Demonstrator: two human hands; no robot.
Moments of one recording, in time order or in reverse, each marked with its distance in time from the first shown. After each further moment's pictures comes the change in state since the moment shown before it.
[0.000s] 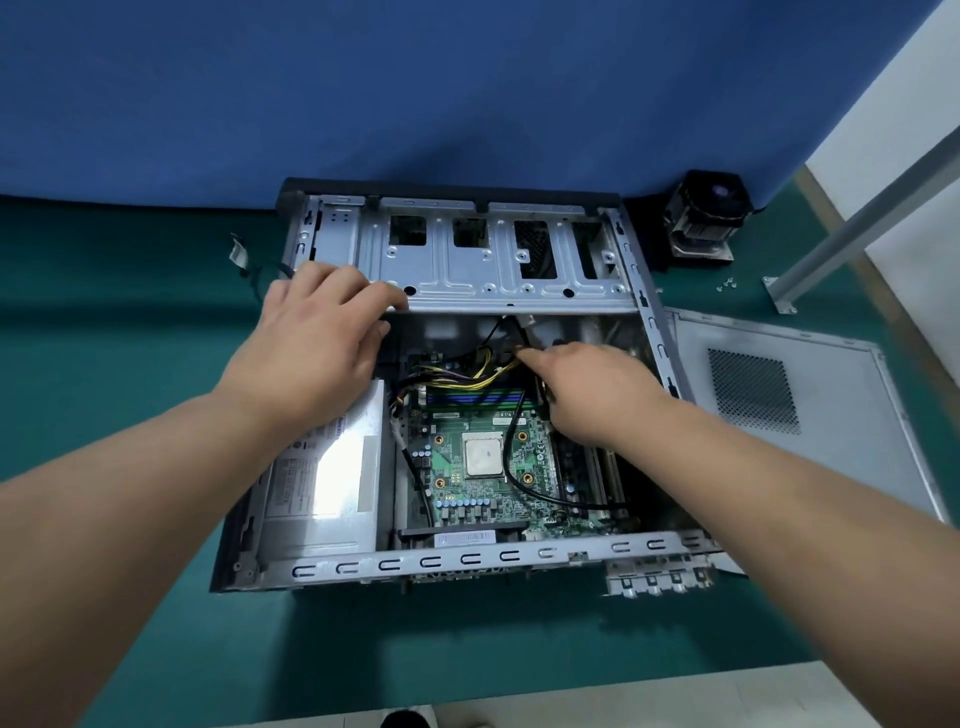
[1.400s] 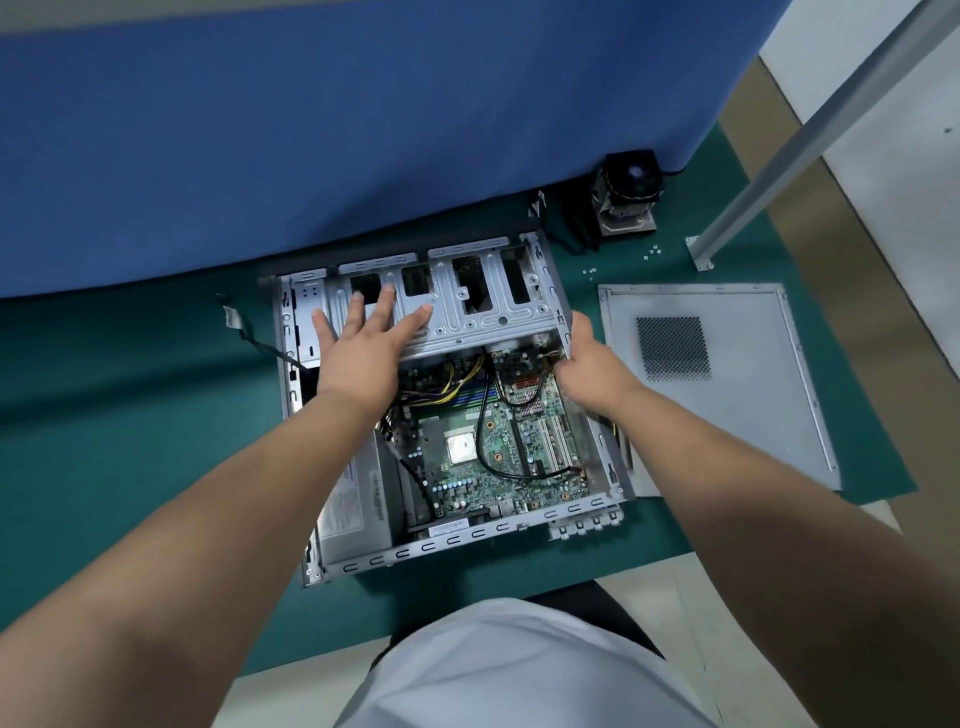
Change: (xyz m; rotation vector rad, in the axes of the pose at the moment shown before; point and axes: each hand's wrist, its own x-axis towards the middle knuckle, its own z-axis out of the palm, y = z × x) left_hand 0.076 0.043 -0.002 0.183 -0.515 -0.129; right_hand -0.034 0.059 -0.026 0.940 -0.058 0.496
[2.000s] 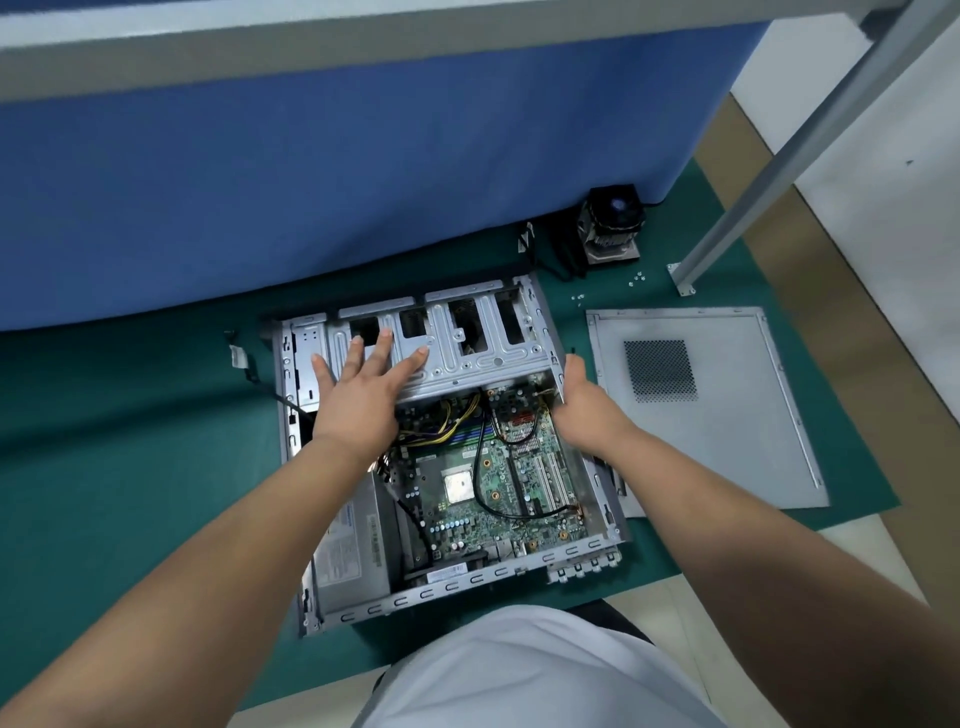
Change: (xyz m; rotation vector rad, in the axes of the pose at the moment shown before) left_hand -0.020 0.004 -0.002 -0.036 -0.075 0.020; right_hand -0.016 0.013 0.008 -0.031 0.012 -0.029
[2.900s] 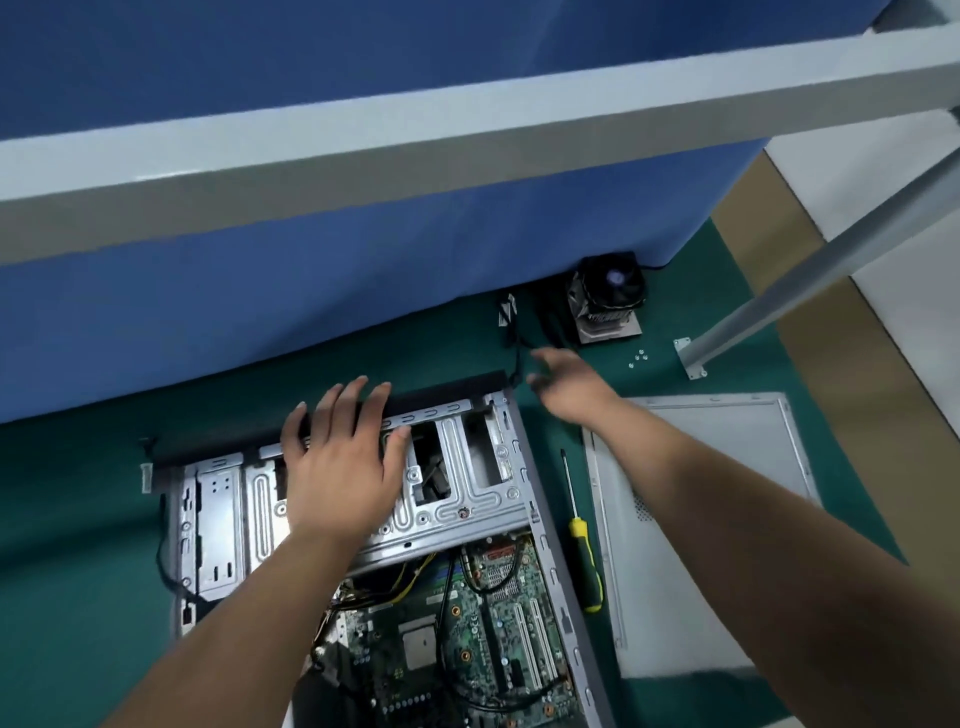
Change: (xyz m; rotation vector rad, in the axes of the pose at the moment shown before) left_hand 0.119 0.028 0.005 -0.052 0.356 -0.130; right_hand 0.219 -0.010 -0.085 -0.106 -0.018 -0.001
